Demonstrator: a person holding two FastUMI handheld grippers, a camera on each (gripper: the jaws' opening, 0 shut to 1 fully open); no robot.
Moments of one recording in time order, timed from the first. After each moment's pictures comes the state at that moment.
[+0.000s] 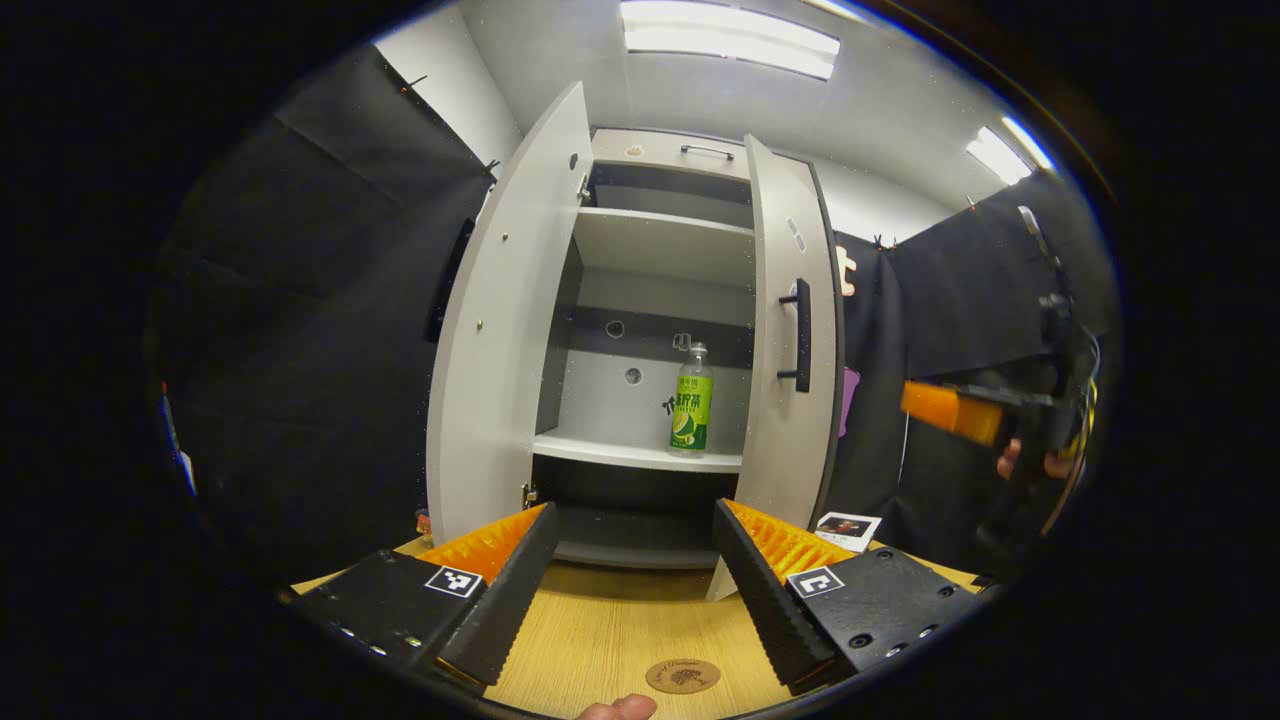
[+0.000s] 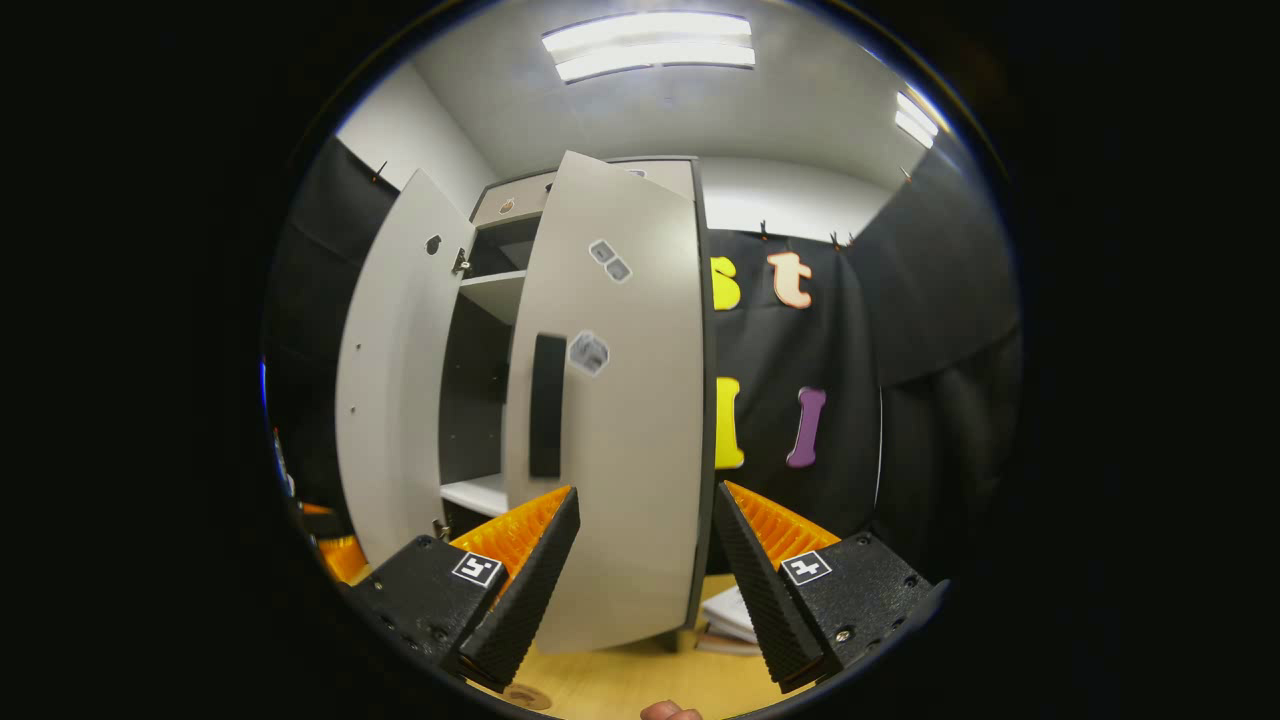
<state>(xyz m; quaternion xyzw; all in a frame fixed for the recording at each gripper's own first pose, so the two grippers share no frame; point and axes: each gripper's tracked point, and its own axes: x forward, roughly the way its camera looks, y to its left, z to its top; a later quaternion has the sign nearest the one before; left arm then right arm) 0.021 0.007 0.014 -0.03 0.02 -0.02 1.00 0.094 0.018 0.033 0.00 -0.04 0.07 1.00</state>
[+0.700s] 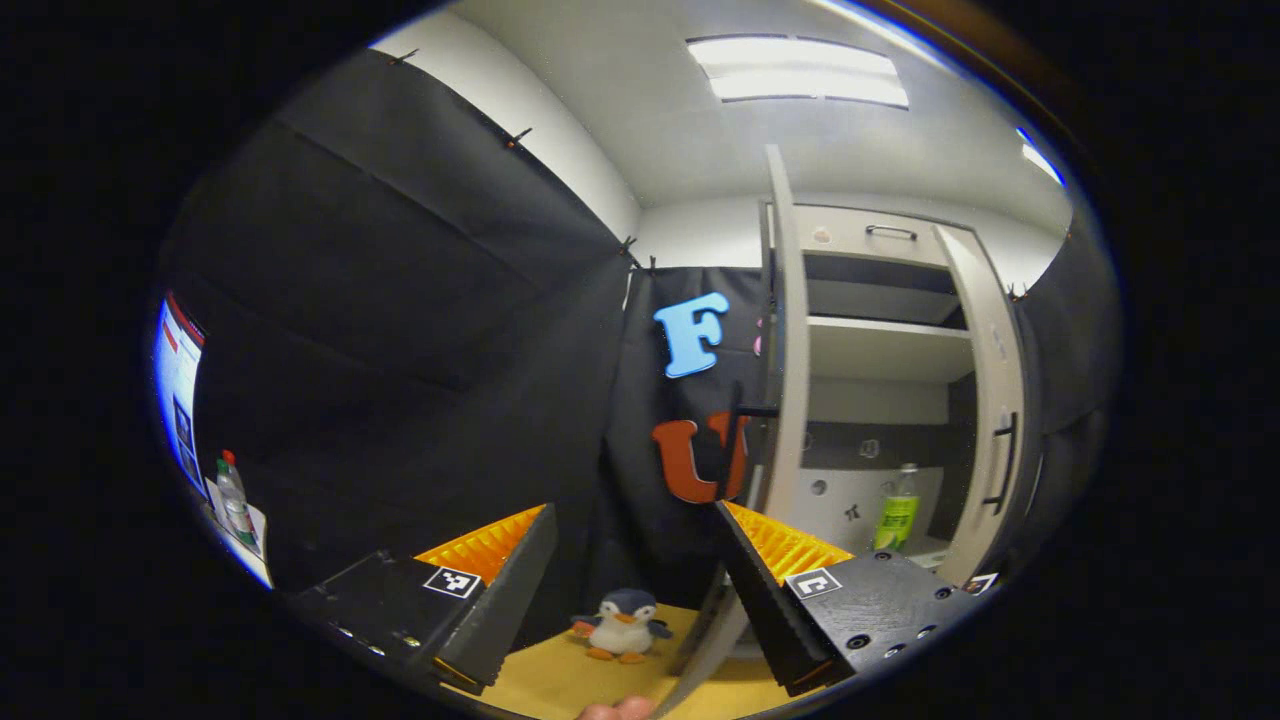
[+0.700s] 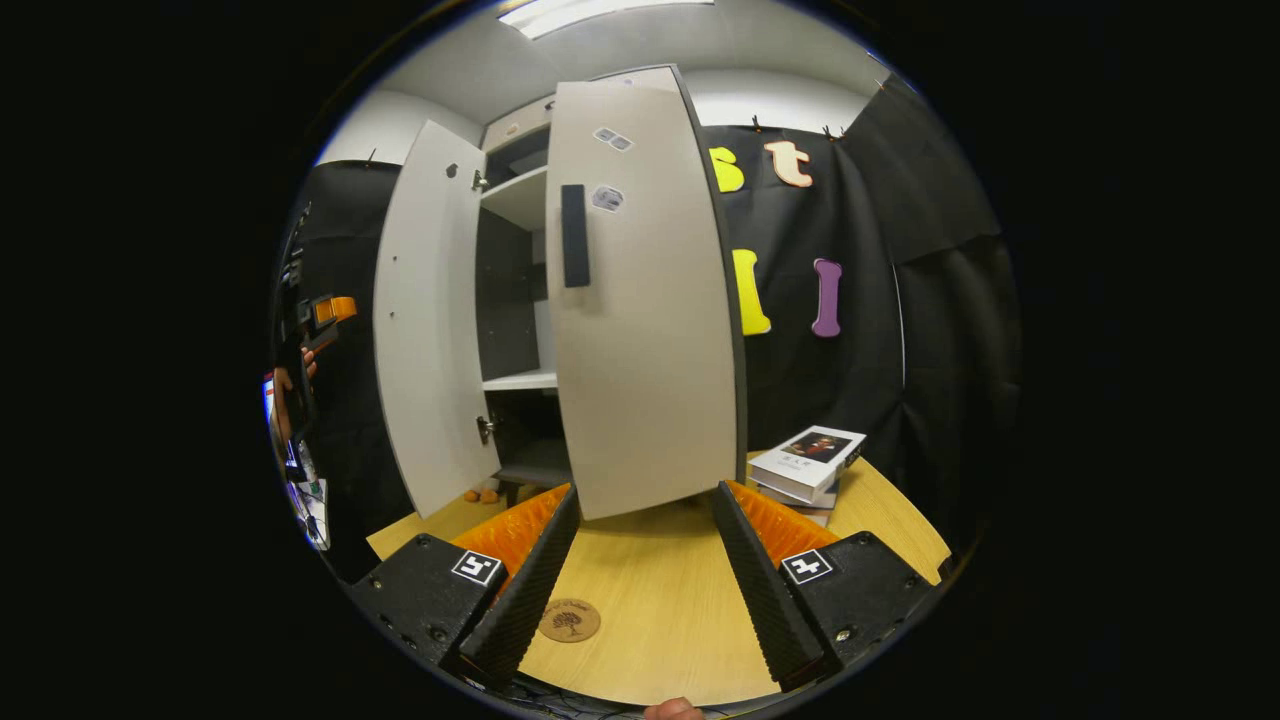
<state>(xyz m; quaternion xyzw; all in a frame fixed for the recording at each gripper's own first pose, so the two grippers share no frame) 0.088 0.247 0.117 0.00 -0.07 0.21 0.98 0.055 0.020 -0.082 0.05 0.10 0.09 0.99</state>
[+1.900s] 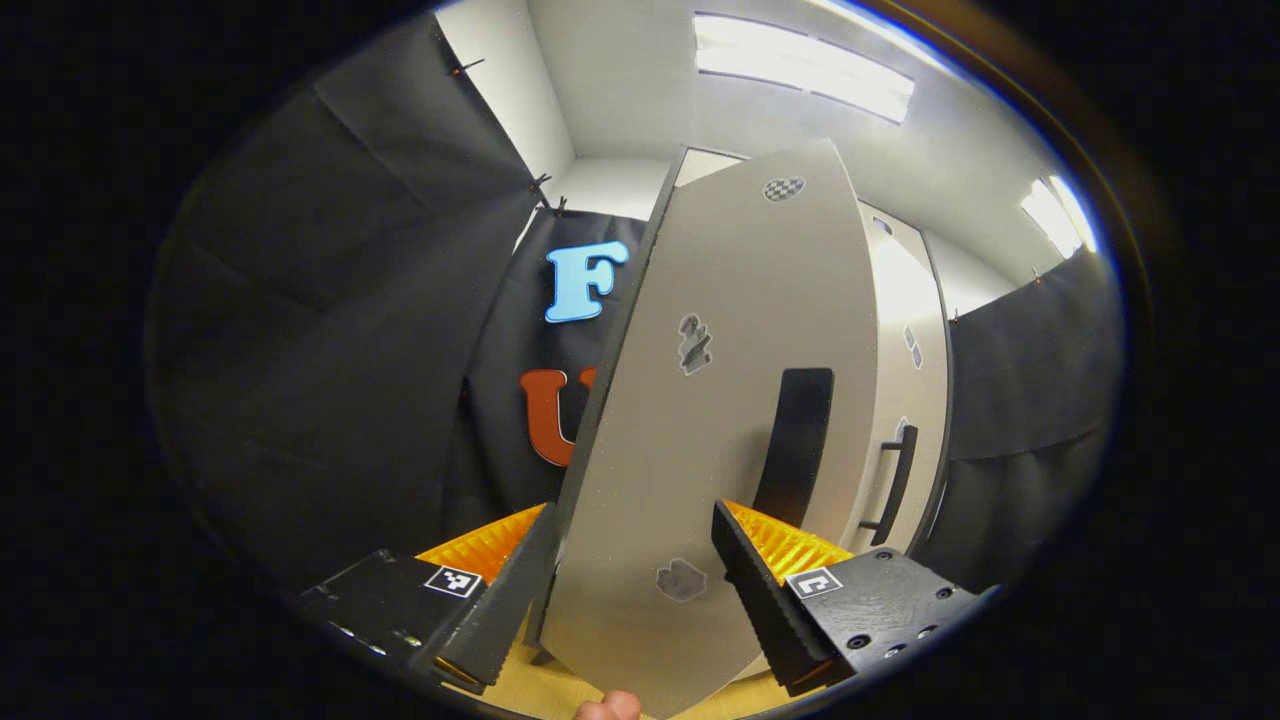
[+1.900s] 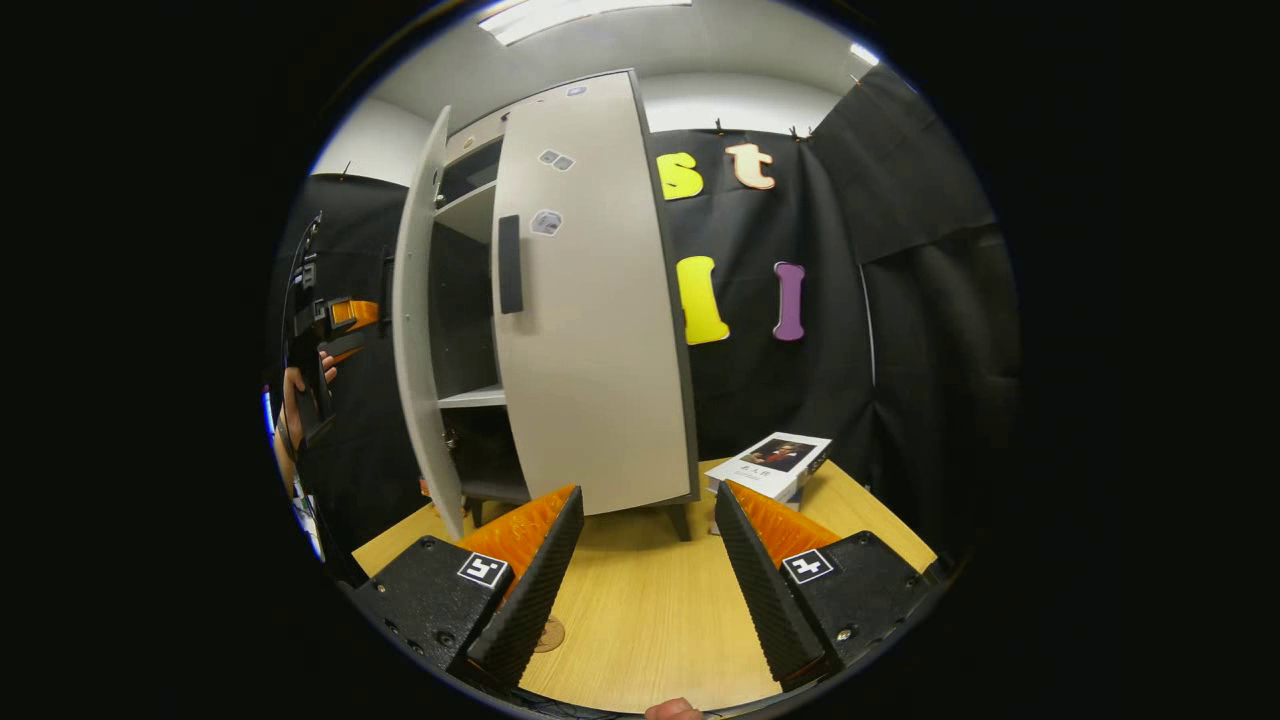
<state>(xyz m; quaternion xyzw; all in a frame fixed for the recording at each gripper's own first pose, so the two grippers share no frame) 0.156 0.101 0.098 -0.08 -0.05 0.02 1.00 0.067 -0.022 -0.063 0.06 0.09 0.03 0.99</state>
